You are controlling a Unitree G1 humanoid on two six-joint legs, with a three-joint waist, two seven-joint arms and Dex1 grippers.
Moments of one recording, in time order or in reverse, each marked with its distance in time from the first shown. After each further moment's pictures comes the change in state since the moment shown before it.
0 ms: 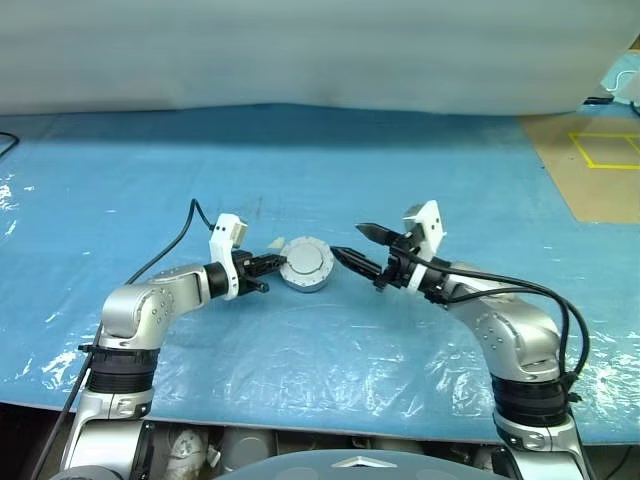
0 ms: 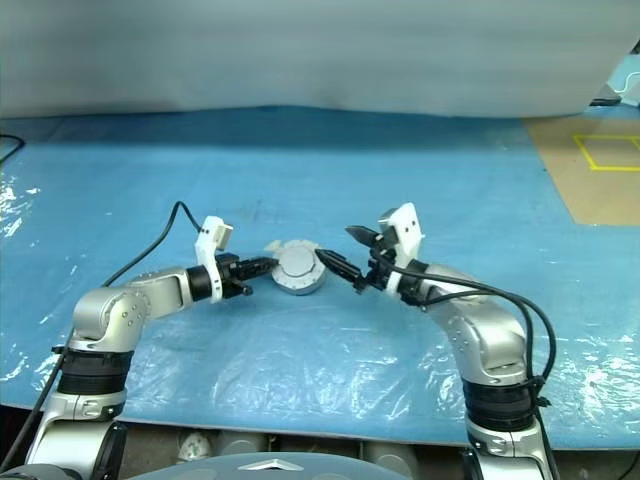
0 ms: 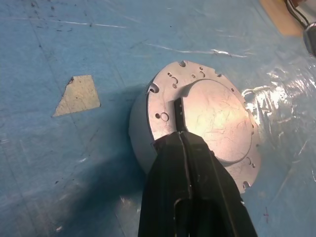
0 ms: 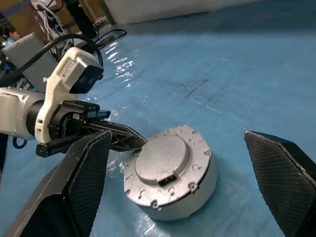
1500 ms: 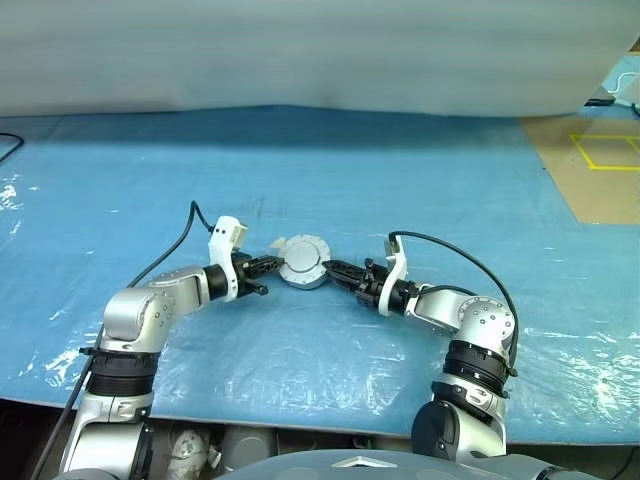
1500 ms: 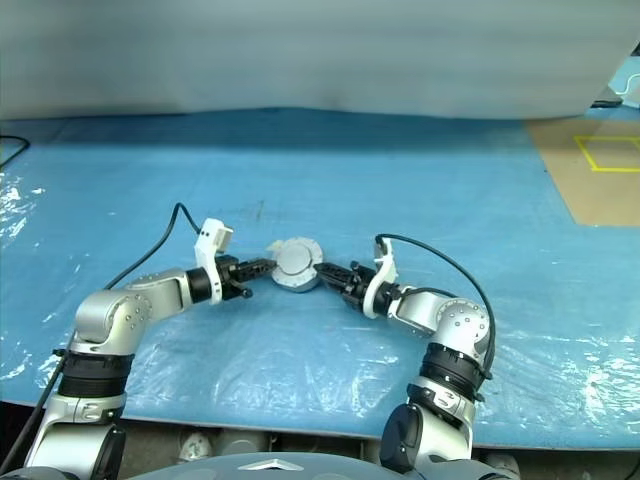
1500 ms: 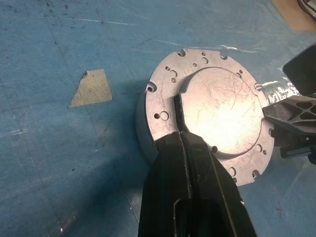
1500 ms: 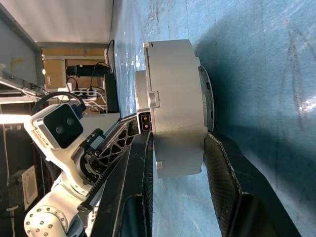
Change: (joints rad) left arm 0.020 0.001 -0.012 0.000 0.044 -0.039 -0.010; right arm -0.211 0.431 -0.520 0.439 0.302 0.642 -0.504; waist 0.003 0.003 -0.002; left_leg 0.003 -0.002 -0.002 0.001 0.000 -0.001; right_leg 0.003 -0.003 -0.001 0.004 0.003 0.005
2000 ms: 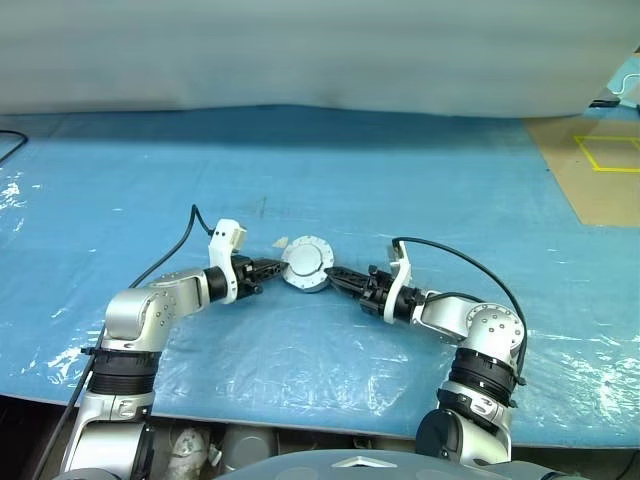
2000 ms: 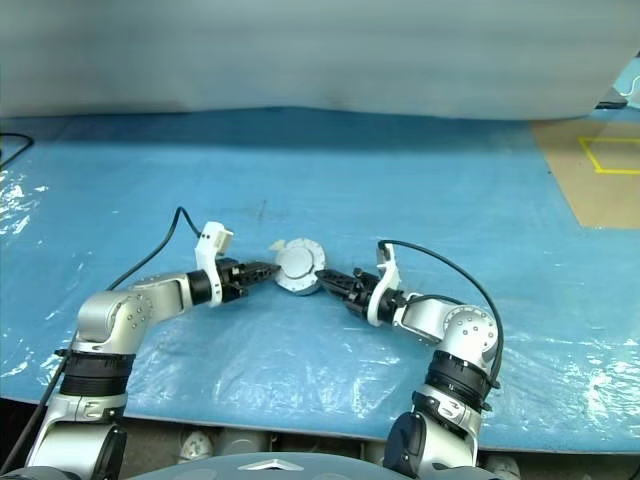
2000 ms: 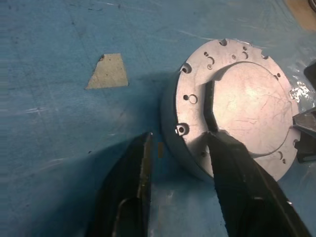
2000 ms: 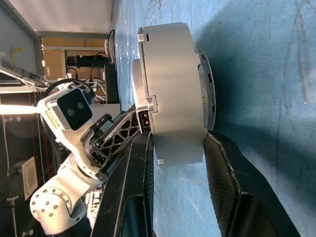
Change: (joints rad) left arm -0.003 -0.002 0.008 0.037 0.005 0.015 0.000; right arm 0.046 -0.012 0.007 -0.061 0.053 0.041 -0.007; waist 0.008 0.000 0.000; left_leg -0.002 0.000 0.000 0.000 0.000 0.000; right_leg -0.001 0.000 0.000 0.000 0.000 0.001
